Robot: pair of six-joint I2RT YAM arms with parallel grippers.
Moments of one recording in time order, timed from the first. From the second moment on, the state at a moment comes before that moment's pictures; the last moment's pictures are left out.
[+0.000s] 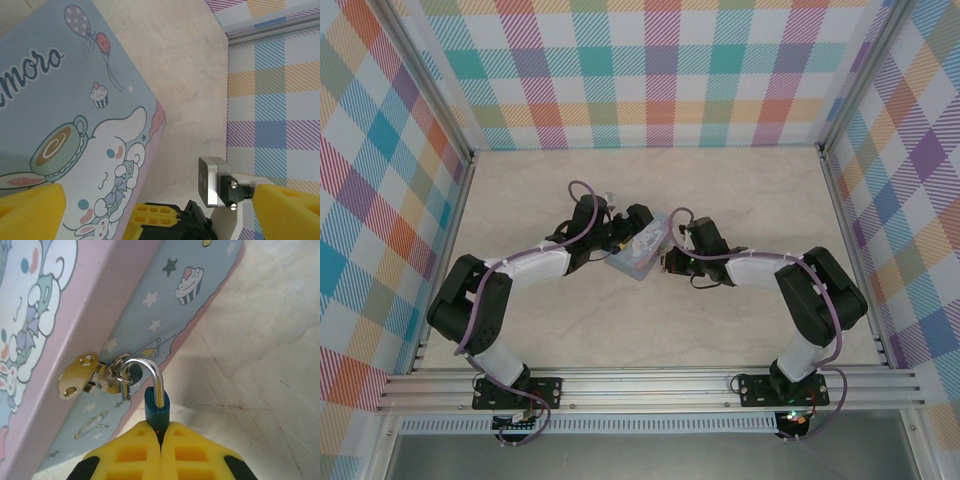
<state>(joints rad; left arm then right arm) -0.53 1.64 0.92 0.20 0.32 -1.07 0.57 1.68 0.79 0.07 -0.27 0.66</state>
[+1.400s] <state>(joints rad) -0.44 1.66 1.01 0.03 0.38 -0.99 0.52 1.40 0.69 -0.27 -0.54 0.52</state>
